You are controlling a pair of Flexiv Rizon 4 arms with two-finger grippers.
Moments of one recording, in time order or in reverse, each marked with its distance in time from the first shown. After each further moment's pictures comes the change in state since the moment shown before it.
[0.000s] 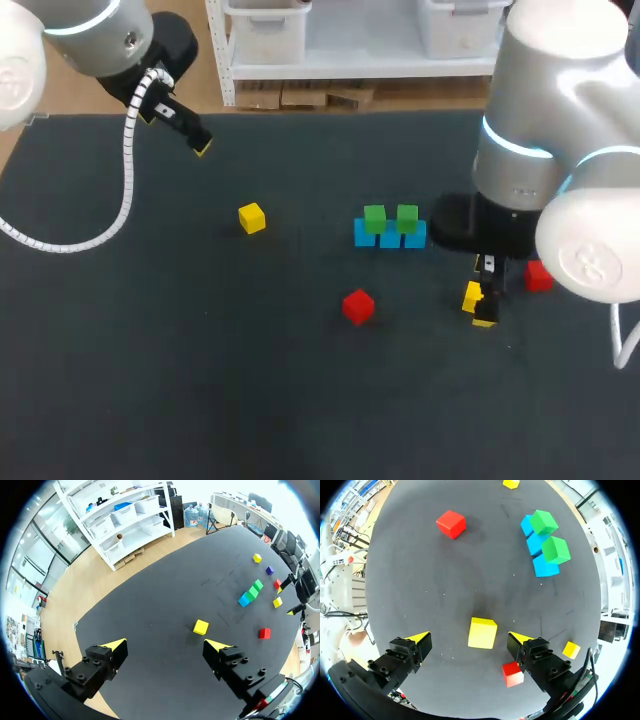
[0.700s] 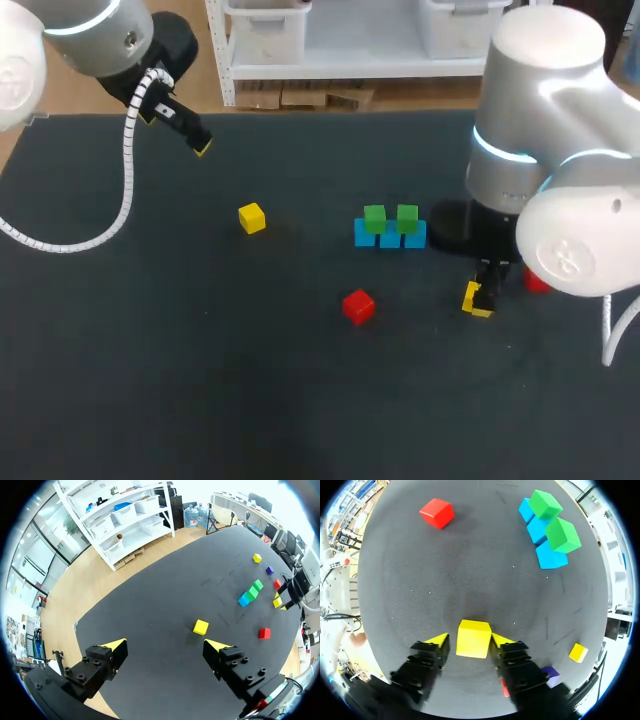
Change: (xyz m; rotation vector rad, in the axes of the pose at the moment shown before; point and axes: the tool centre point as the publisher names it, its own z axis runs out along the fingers) left arm 0.000 0.000 0.000 0.000 0.000 0.000; right arm 0.003 -0.012 0.021 -0.028 0.028 0.022
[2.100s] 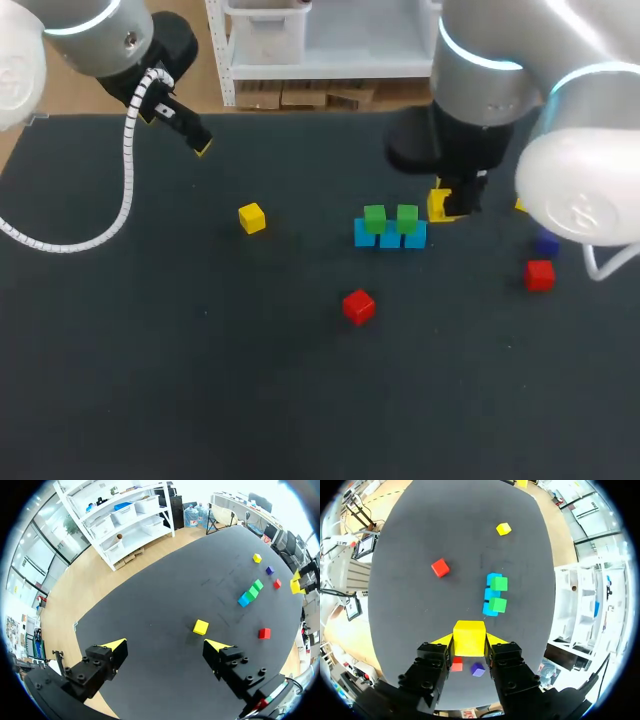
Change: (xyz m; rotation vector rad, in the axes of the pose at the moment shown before) left arm 0.000 0.000 0.000 0.000 0.000 0.000; right arm -0.065 -0.022 -0.145 0.274 -0.022 -0.289
